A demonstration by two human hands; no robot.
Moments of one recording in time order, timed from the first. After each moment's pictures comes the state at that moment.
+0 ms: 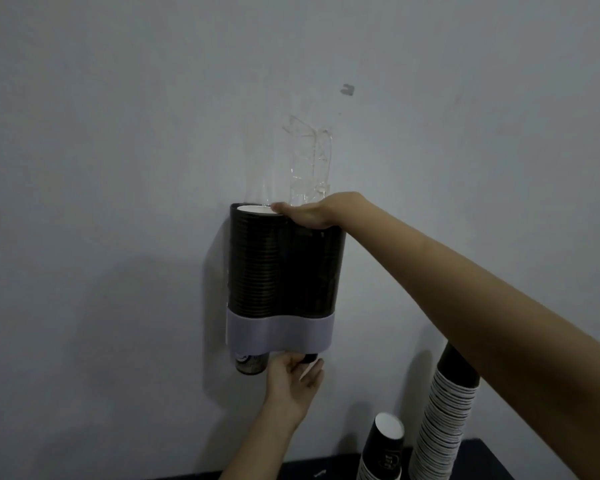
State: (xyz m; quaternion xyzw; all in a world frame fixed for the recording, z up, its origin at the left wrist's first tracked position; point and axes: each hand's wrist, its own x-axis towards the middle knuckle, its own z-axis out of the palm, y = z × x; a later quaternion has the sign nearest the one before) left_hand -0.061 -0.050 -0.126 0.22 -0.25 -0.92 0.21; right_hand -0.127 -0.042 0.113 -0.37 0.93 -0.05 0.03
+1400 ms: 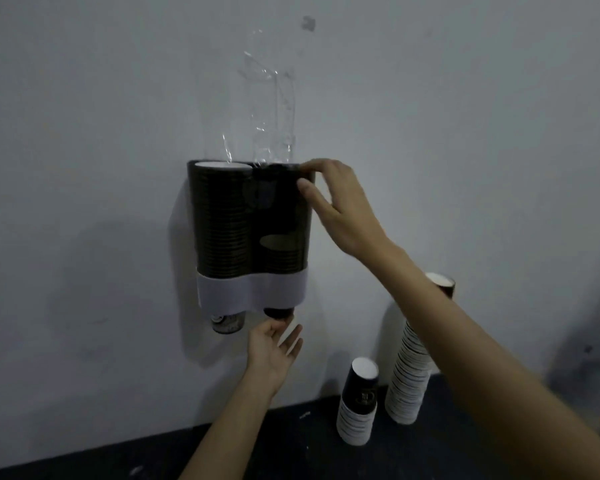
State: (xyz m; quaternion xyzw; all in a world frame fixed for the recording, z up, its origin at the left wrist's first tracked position) left_hand -0.060 -0.038 -0.143 0.22 -0.29 -0.91 0.20; right_hand -0.130 0.049 0.028 -0.54 0.68 -0.44 -0.26
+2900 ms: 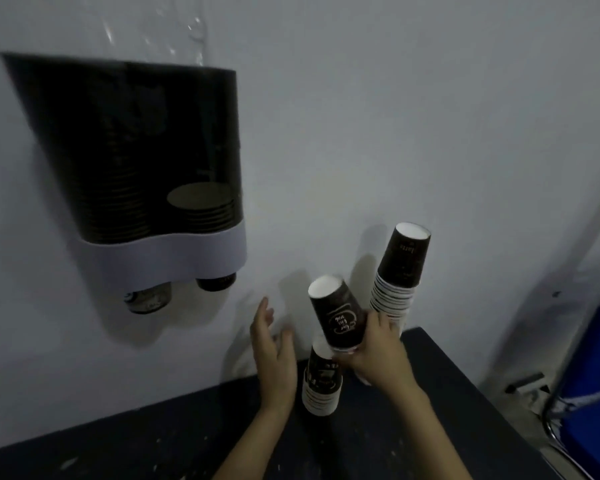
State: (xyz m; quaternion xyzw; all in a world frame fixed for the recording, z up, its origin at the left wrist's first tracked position) left_hand -0.129 0.029 -0.247 0.25 -0.66 -0.59 0.39; right_hand -0.204 0.150 -0.221 -0.23 0.92 -0.32 0.01
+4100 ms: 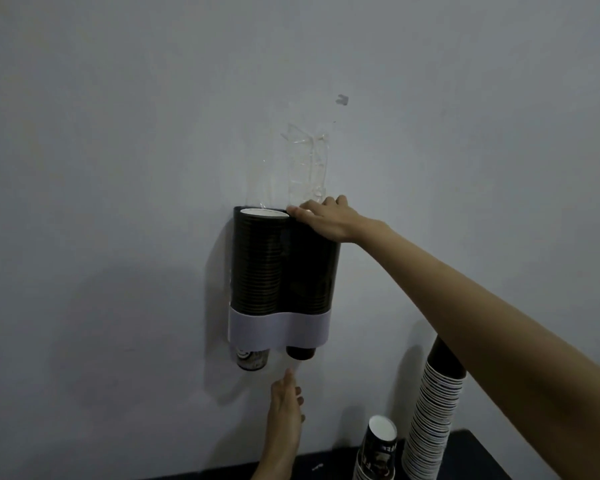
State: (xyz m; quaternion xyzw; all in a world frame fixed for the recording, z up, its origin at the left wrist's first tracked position) left_hand -0.038 -0.030 -0.161 0.32 -0.52 -0.74 0.28; right_hand -0.155 -0.023 0.088 -0.46 0.87 -0.14 -0.10
